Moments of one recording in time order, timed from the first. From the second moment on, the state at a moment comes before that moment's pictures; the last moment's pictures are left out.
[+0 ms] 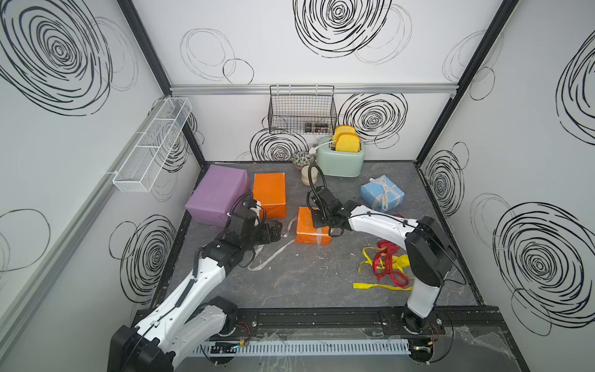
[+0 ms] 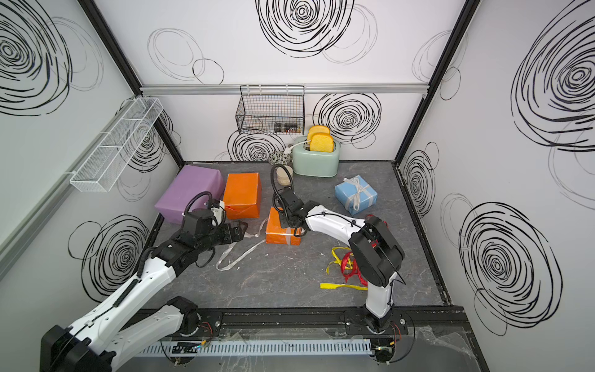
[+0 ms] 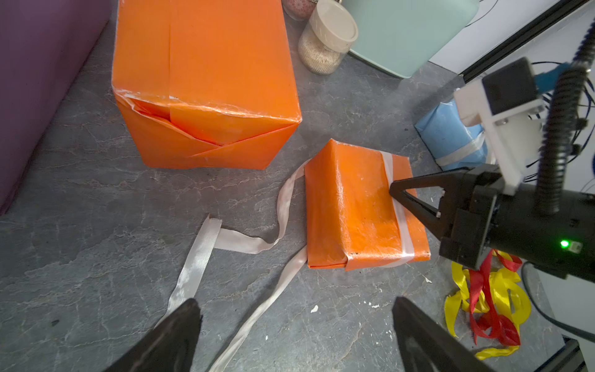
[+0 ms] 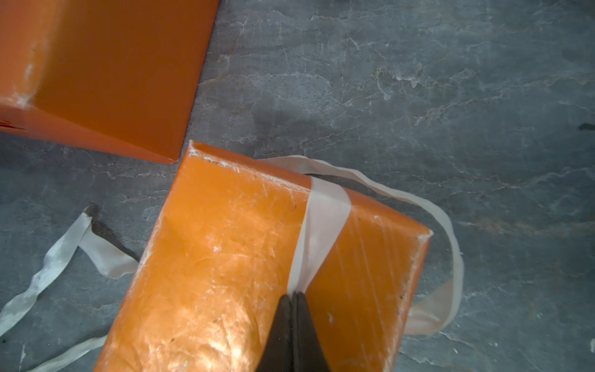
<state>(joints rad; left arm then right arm) -0.37 0.94 0.68 -0.42 0.09 -0.52 0.78 1.82 1.28 -0.42 0.17 0.49</state>
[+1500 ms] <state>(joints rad) -0.66 0.98 0.72 -0.38 0.03 -0.52 0.56 1.35 1.44 -0.19 -0.33 0.63</state>
